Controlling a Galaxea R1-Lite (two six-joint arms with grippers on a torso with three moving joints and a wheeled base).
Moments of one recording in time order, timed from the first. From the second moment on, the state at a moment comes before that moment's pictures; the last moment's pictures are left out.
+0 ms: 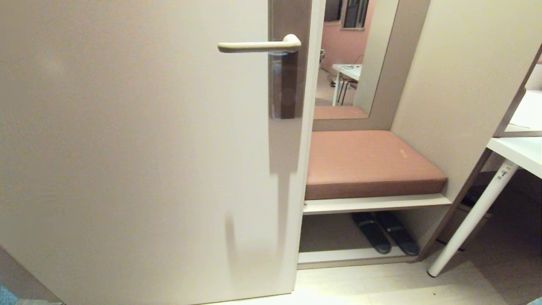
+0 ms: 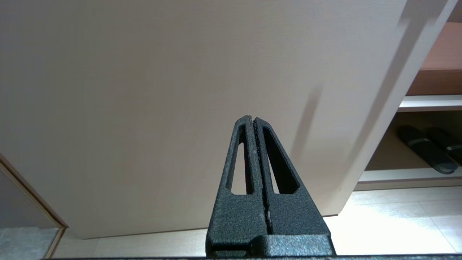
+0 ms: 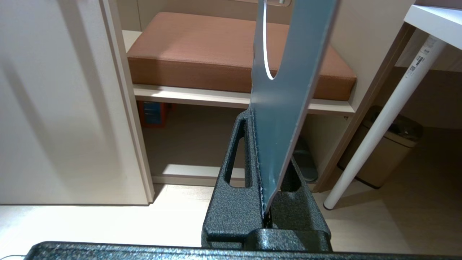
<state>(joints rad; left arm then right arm) 0.00 0.00 0.00 0.00 0.02 -0.02 -0.01 0.00 0.00 0.00 0.02 -0.06</state>
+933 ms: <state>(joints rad) 0.00 0.00 0.00 0.00 0.02 -0.03 -0.01 0.00 0.00 0.00 0.02 -0.06</state>
